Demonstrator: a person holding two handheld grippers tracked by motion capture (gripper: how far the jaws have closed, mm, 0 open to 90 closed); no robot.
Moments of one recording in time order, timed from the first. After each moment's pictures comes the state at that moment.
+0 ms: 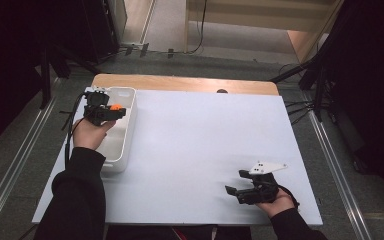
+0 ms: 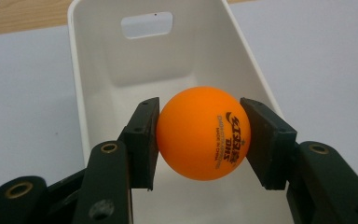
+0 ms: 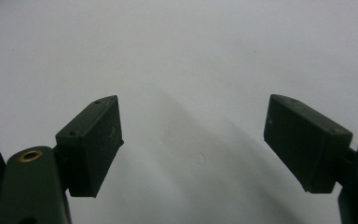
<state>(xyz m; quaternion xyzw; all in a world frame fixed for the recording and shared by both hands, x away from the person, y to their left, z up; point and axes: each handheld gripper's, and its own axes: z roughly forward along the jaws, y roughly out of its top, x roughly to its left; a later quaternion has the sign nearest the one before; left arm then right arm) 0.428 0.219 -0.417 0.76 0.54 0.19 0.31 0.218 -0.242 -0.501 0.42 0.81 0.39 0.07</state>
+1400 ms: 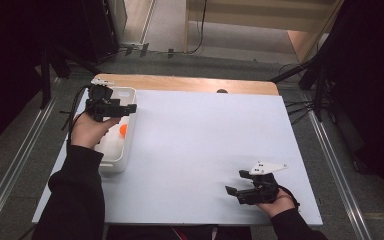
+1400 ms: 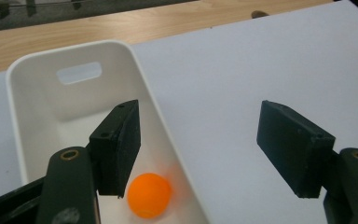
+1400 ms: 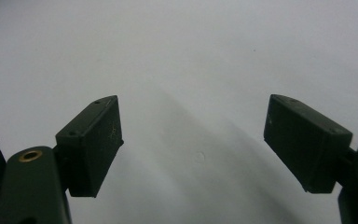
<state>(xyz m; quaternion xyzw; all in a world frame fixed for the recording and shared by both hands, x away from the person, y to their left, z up) 0.408 0.197 -0.372 0.78 0.47 0.14 0.38 0.217 -0.243 -0.501 0.42 0.81 0.39 0.07</state>
